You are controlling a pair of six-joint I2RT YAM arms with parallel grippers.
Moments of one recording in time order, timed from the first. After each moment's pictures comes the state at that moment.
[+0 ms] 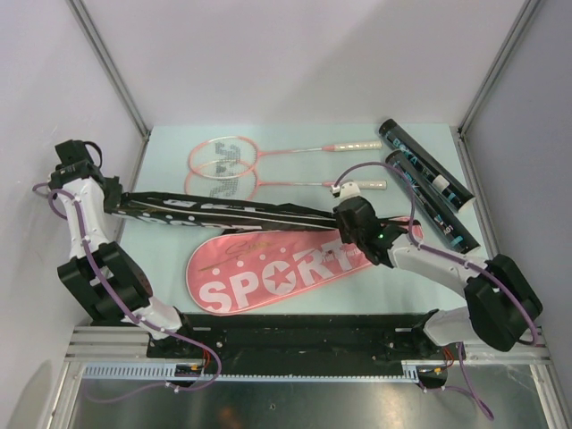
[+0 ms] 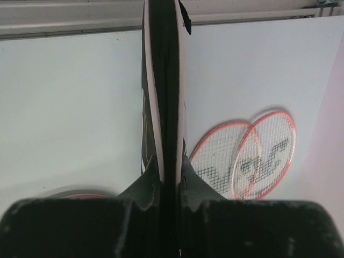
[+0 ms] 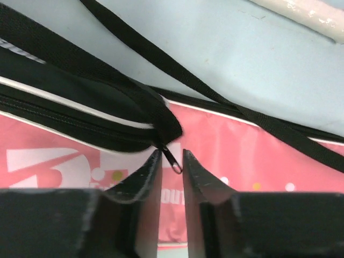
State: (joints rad) left arm 0.52 1.55 1.47 -0.94 -0.13 -1.05; right arm 0.71 1.38 0.78 -0.10 0.37 0.18
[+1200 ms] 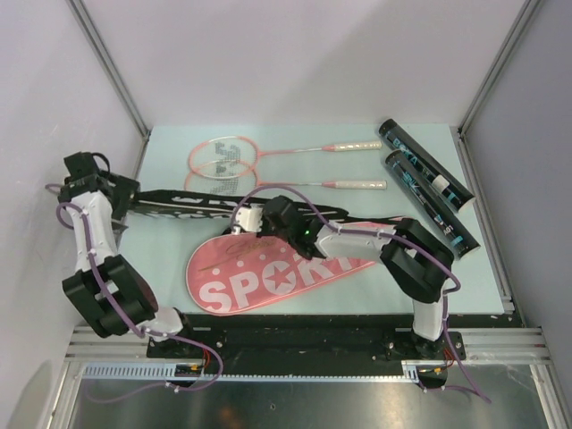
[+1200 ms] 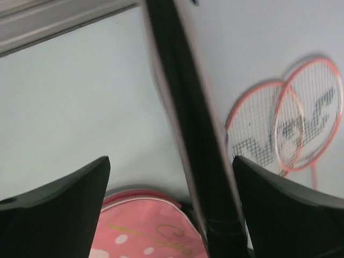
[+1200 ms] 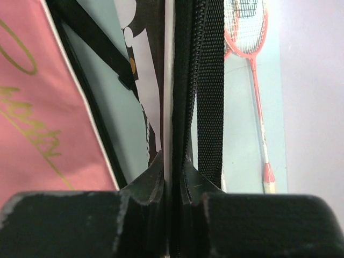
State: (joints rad) left arm 0.52 1.45 1.32 -0.86 -0.05 -0.83; right arm 1.01 1.91 1.24 0.15 0.27 -0.76
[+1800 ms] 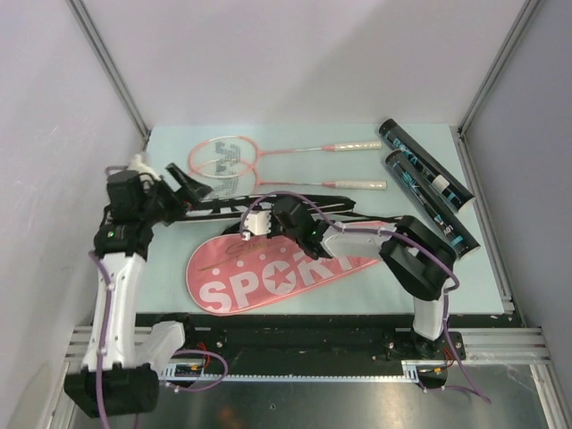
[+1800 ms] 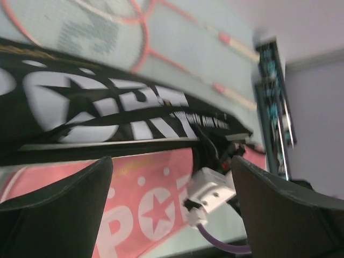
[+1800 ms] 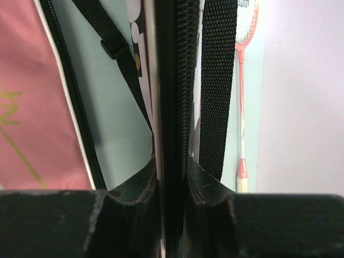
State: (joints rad) left arm 0.13 0.89 1.04 -0.64 0.34 -0.62; right arm 0.93 1.87 1.17 0.17 0.19 -0.95
